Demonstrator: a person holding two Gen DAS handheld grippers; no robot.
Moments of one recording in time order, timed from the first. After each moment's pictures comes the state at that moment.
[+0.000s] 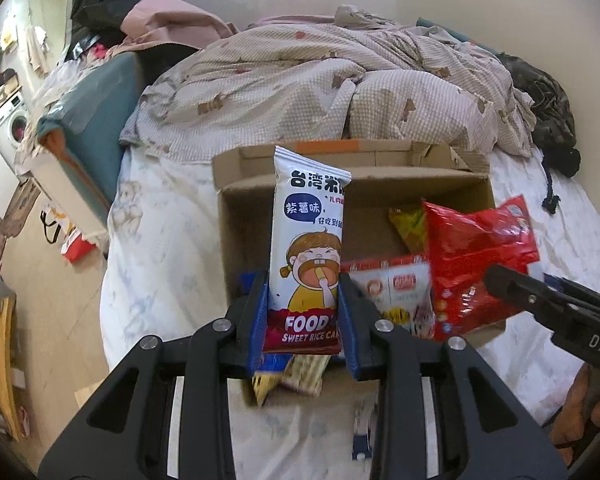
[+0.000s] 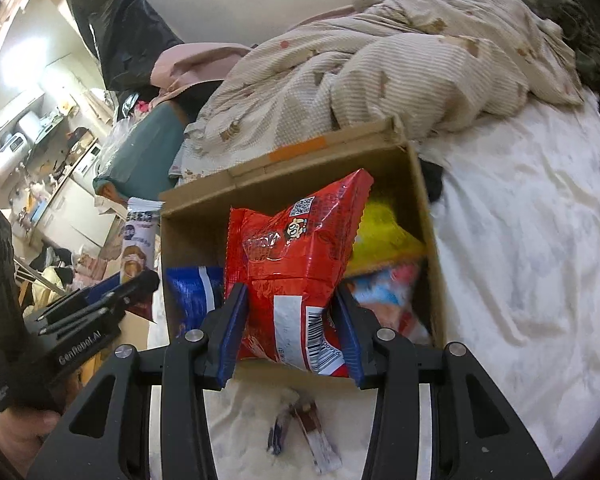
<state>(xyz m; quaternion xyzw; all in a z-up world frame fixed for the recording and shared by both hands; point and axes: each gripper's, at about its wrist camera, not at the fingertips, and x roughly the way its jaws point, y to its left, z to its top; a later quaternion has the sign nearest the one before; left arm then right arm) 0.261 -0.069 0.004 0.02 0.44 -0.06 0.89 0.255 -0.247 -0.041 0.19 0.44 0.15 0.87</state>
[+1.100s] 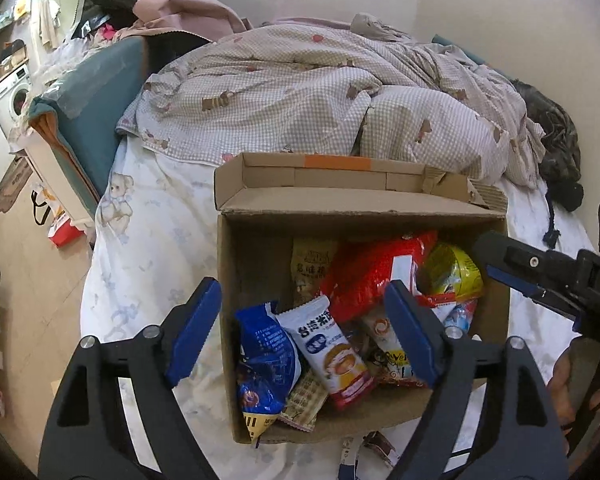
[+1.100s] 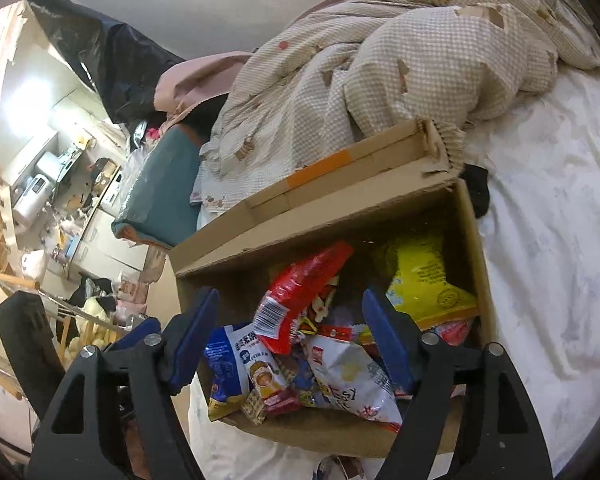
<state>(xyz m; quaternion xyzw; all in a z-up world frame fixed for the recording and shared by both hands) 0.290 -0.054 -0.005 -0.03 0.44 -0.06 0.89 0.315 -0.258 -0.052 0.28 0.44 0.18 0.83</state>
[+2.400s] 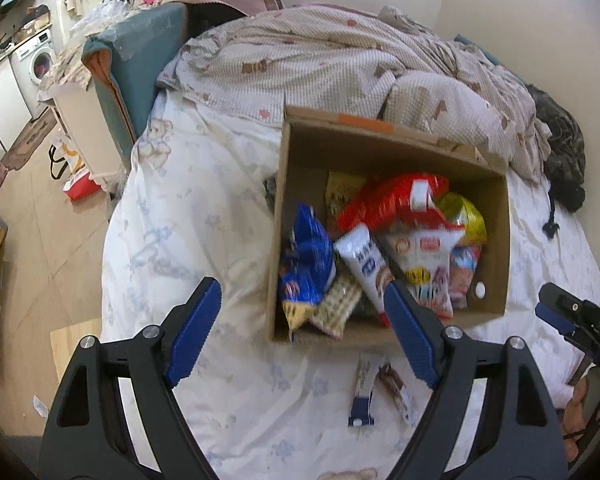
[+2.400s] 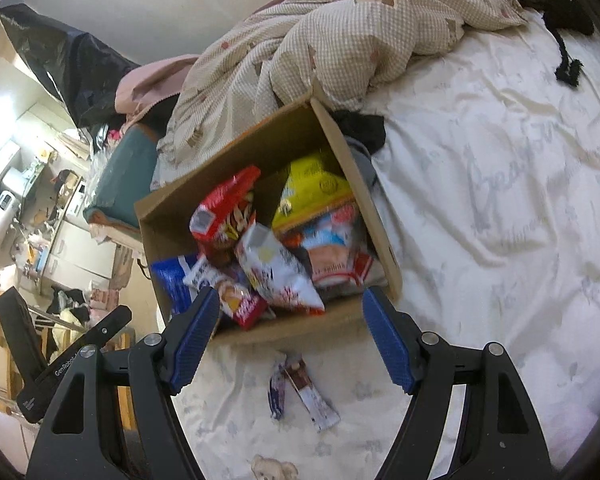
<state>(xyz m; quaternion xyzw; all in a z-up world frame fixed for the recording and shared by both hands) 0.212 -0.019 -0.016 -0.06 0.47 -0.03 0.88 0.205 -0.298 -0.062 0.28 0.47 0.10 0.83</state>
